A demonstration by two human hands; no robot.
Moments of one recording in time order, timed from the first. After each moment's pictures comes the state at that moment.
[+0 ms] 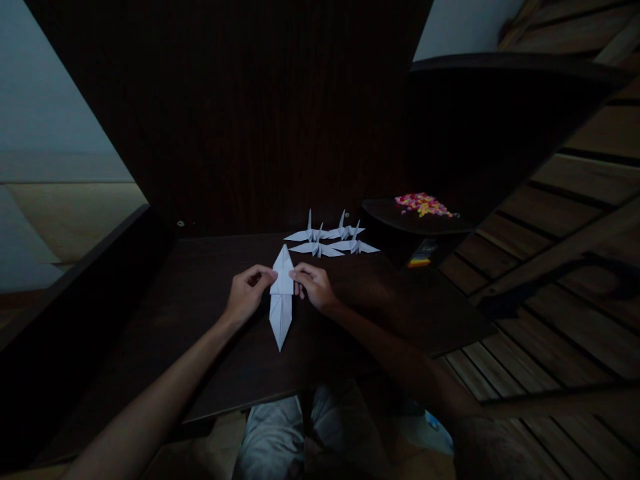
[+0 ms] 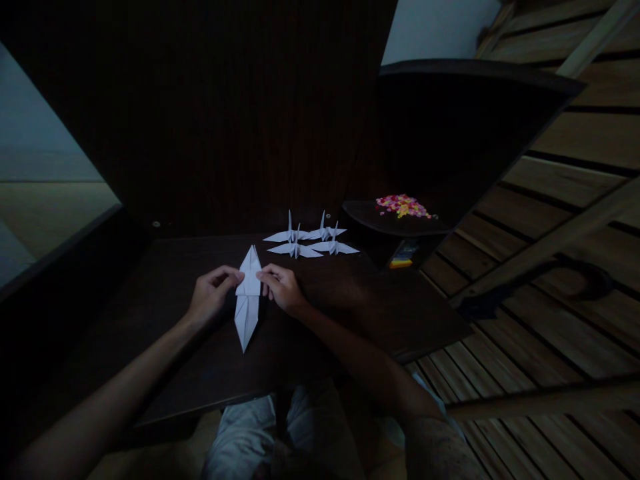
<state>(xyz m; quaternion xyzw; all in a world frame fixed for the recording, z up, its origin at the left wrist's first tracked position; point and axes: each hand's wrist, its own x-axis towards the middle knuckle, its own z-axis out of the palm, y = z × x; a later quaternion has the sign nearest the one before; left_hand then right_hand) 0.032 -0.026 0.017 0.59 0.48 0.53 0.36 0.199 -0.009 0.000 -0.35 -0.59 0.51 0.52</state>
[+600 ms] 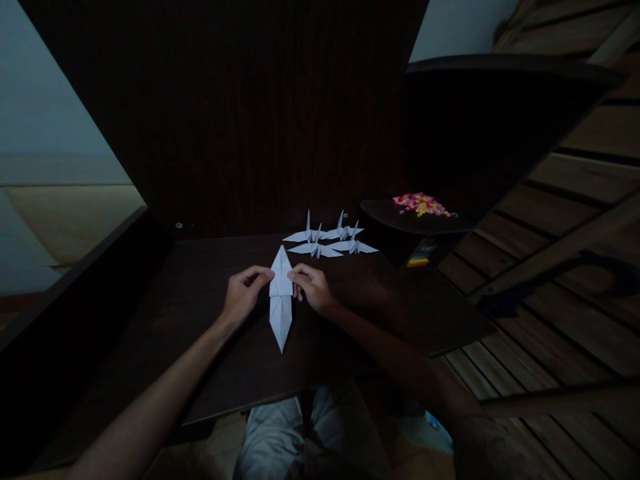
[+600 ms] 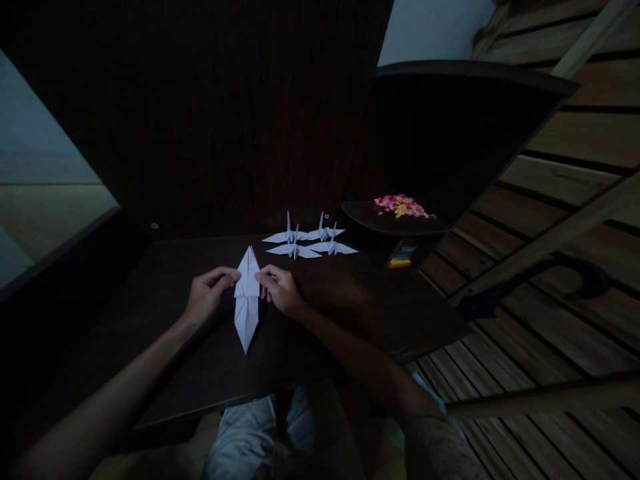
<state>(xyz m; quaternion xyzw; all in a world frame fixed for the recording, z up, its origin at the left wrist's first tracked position) 0.029 -0.025 0.018 0.58 0.48 0.55 0.37 0.197 -0.007 -0.004 -0.34 -0.59 0.52 0.51</state>
